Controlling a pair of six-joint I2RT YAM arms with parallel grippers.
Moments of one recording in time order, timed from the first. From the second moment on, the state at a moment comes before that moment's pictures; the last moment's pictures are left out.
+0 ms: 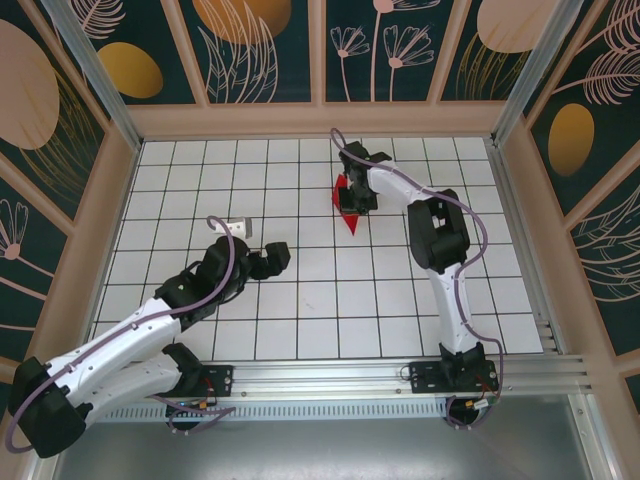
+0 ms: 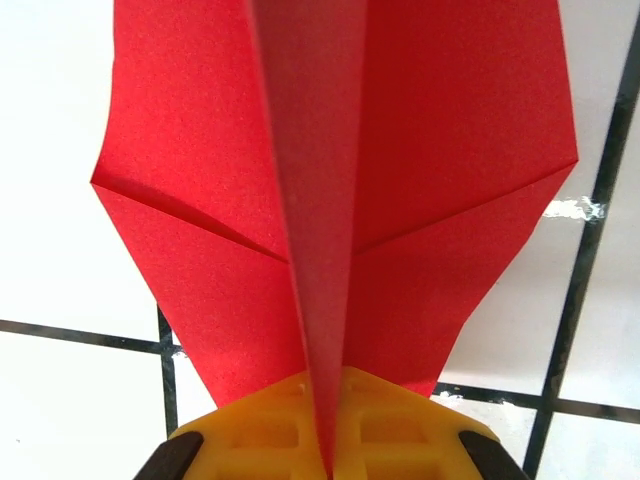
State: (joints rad) left arm -0.75 0.91 0.62 -0.29 -0.21 -0.73; right arm 0.46 2.30 1.89 -0.90 -0.07 0.35
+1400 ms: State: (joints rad) left arm -0.65 0.97 0.66 -0.35 -0.26 -0.72; right arm 0.54 1.98 1.75 -0.96 0.08 0.36
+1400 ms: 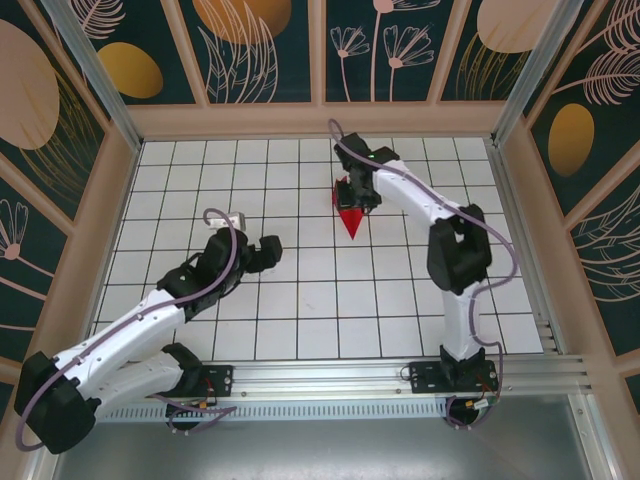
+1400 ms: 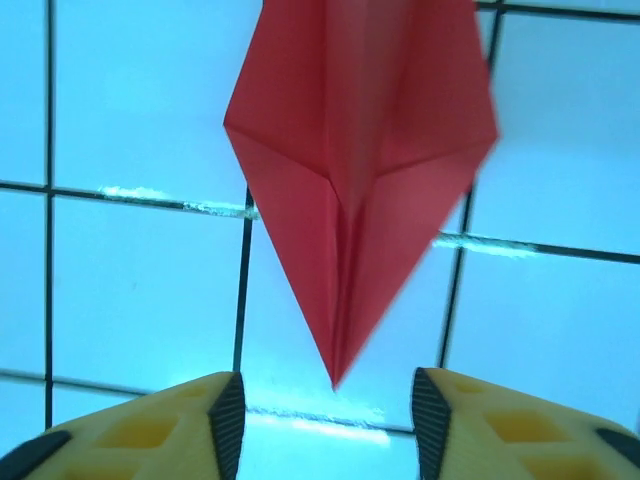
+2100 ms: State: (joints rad) left arm -0.34 0.79 0.37 0.16 -0.72 -0.23; right arm 0.08 1.11 0.44 0.06 0.24 0.32
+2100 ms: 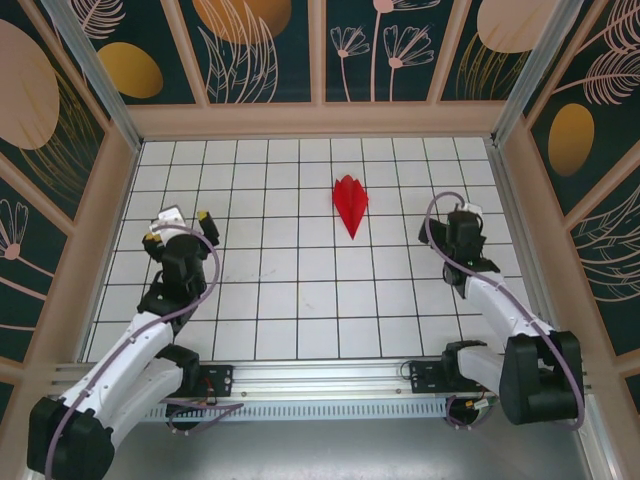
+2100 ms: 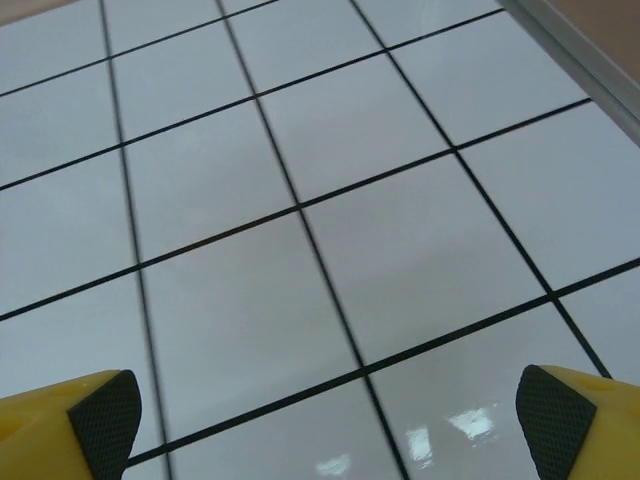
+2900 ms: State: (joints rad) left arm -0.20 1.35 0.12 1.12 -0.56 -0.01; right arm -0.03 1.53 0.23 1.10 0.05 0.13
